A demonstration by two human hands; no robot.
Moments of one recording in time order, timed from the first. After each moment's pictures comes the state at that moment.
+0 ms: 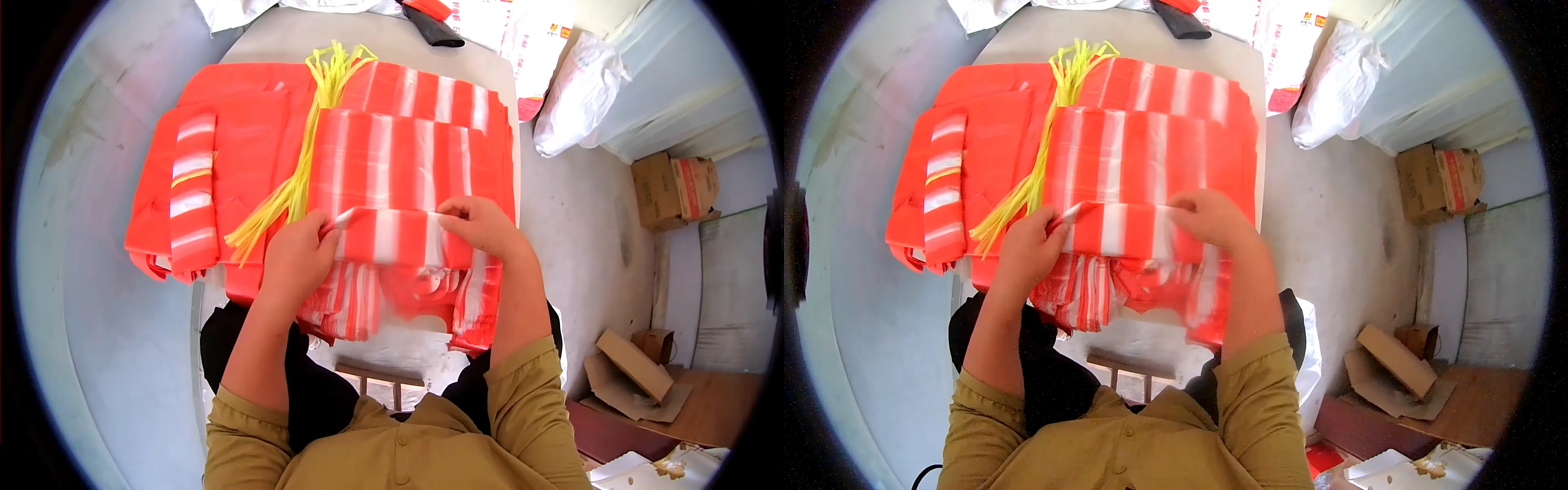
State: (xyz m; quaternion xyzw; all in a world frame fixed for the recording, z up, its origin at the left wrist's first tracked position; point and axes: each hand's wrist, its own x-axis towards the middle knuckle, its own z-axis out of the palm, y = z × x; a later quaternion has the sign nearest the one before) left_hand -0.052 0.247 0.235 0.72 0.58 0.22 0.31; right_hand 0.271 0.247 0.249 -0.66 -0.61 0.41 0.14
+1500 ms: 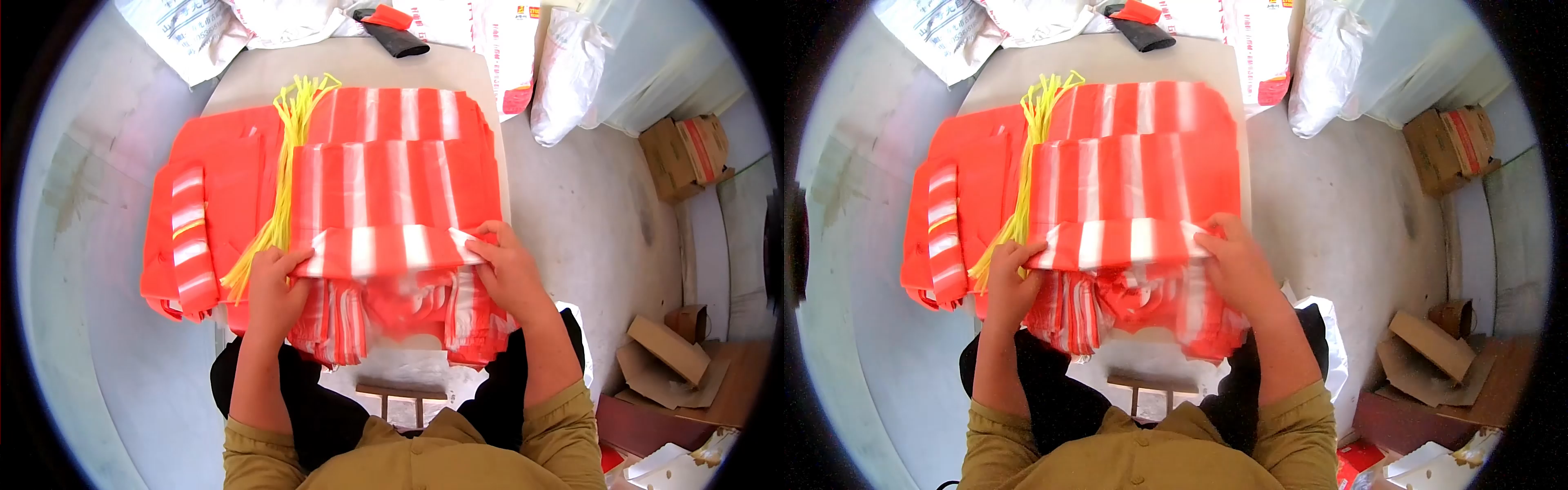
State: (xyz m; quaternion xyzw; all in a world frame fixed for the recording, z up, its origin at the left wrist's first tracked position) left_hand -0.059 0.242 0.235 0.77 0.53 0.25 0.23; right_hand 0.306 0.159 0.262 -0.68 -0.66 0.20 0.23
